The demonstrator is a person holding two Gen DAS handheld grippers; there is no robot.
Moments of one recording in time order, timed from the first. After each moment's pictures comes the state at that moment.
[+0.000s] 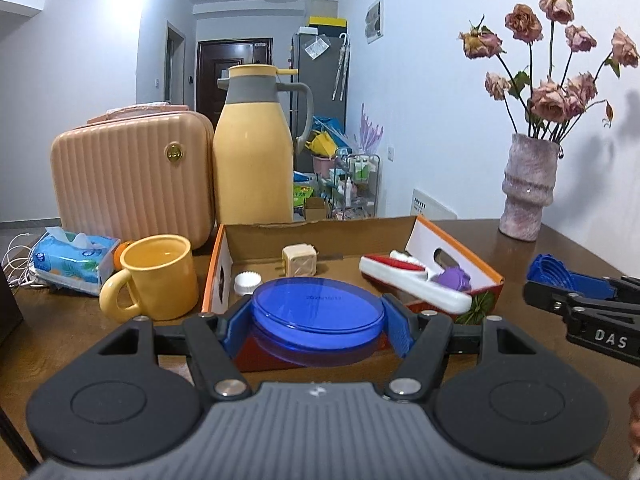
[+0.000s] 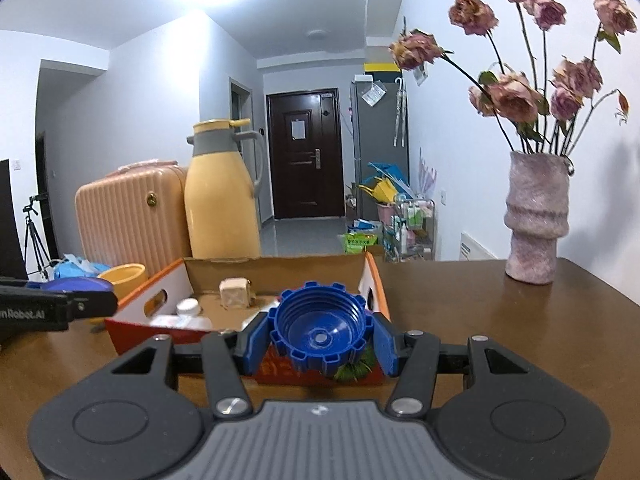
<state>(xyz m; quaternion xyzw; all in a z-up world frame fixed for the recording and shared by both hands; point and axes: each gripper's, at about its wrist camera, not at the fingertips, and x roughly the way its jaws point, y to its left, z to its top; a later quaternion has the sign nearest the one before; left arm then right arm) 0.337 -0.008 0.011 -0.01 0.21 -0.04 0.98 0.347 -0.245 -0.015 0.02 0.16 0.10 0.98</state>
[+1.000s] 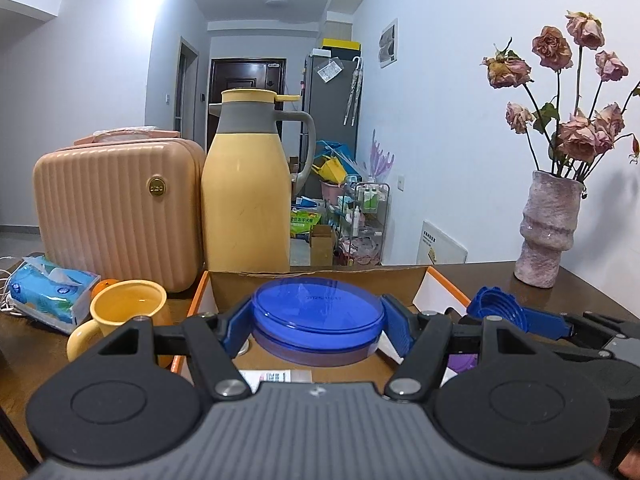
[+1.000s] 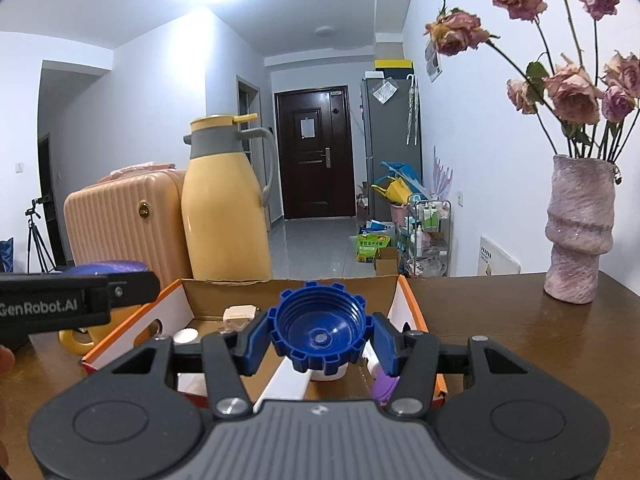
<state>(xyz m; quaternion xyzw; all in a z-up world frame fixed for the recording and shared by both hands) 0.404 -0.026 0.023 -0.02 0.17 -0.03 0.98 0.428 -0.212 -0.014 0.02 0.16 0.12 0.98</state>
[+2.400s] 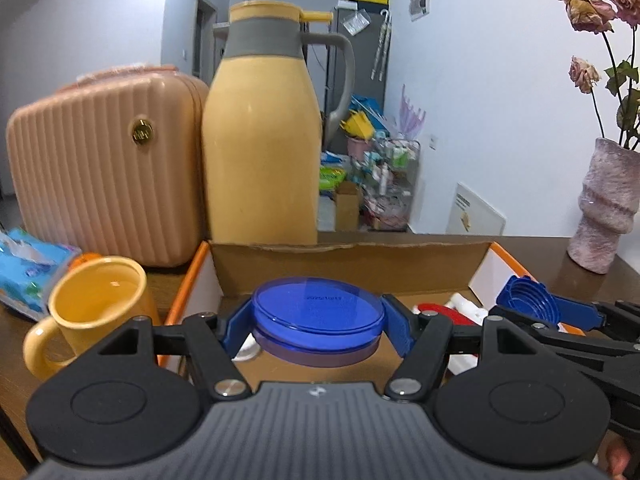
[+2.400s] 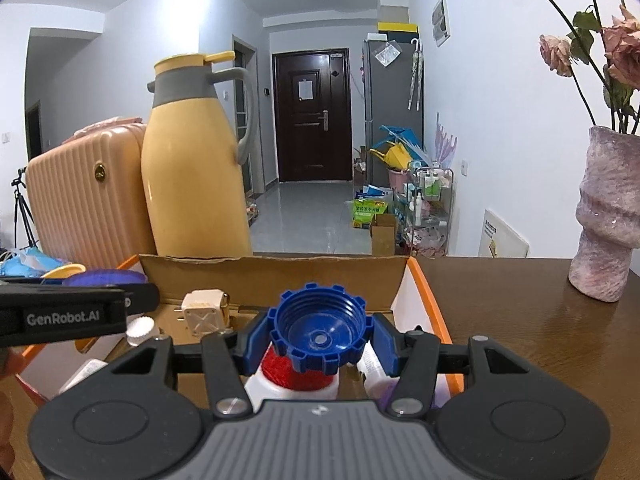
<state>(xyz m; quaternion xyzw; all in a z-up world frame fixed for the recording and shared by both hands) 0.506 -0.014 -0.015 -0.03 0.25 0.01 0.97 0.518 -0.199 -0.035 0.00 0.22 0.11 0.97</state>
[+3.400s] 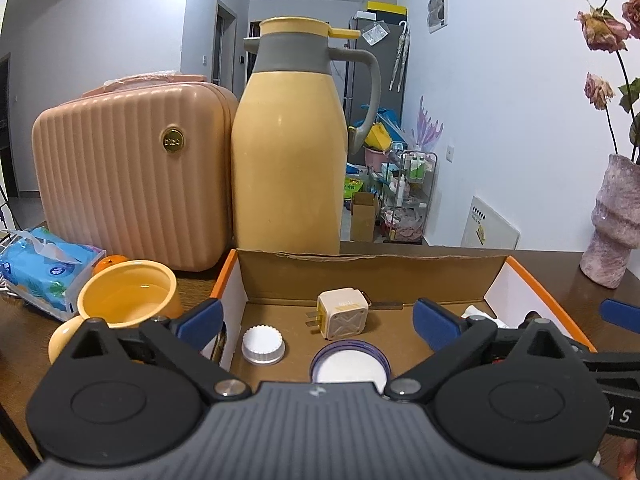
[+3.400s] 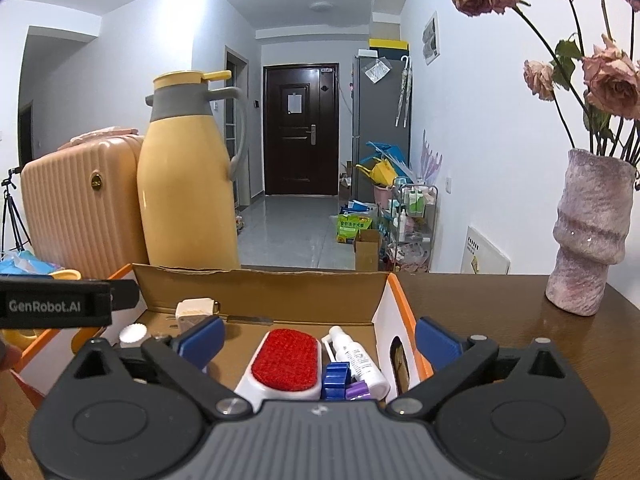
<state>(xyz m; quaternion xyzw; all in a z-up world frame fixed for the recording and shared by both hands) 0.492 -0.004 -0.007 -0.04 0.23 0.04 0.97 0.498 -0.201 -0.025 -0.01 0.19 0.09 0.98</state>
